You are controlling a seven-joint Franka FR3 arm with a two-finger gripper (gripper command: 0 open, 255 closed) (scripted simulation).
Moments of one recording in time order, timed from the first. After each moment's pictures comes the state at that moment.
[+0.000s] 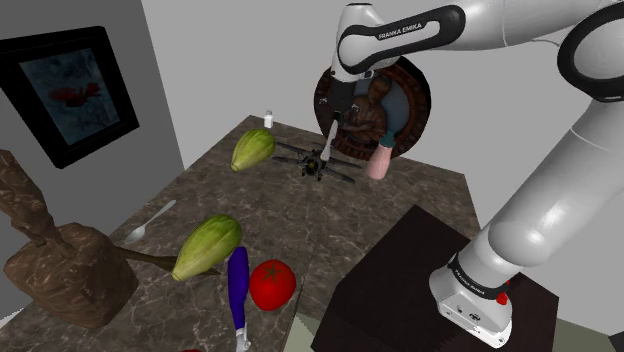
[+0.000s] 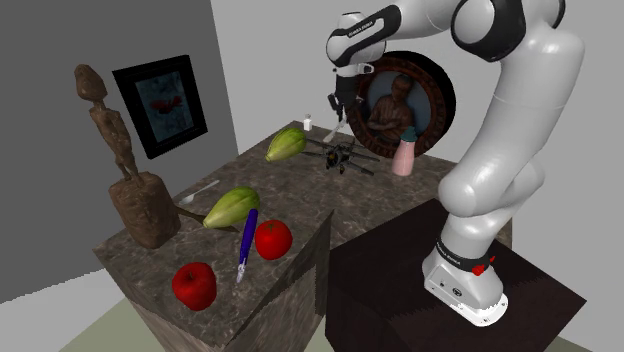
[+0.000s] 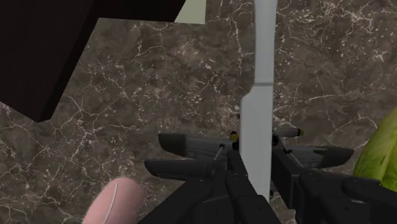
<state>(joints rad) -0.13 0.04 0.10 -2.01 0.00 2.03 0.97</state>
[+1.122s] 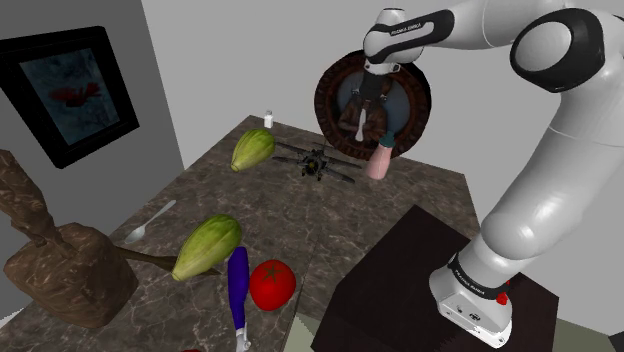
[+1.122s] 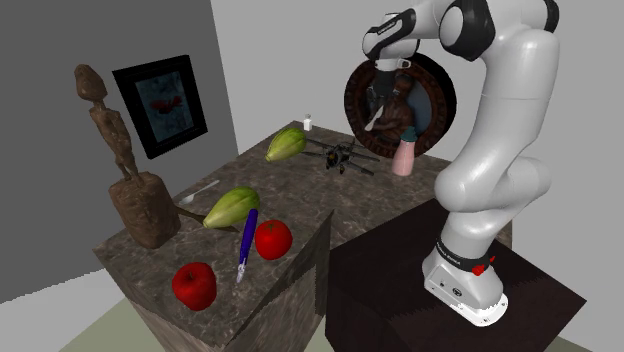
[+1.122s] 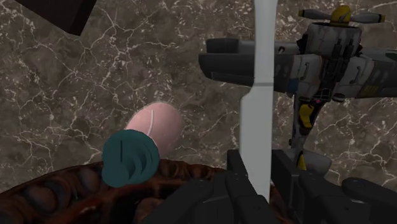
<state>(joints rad) -0.31 0.19 -0.05 -1.83 0.01 2.01 0.64</state>
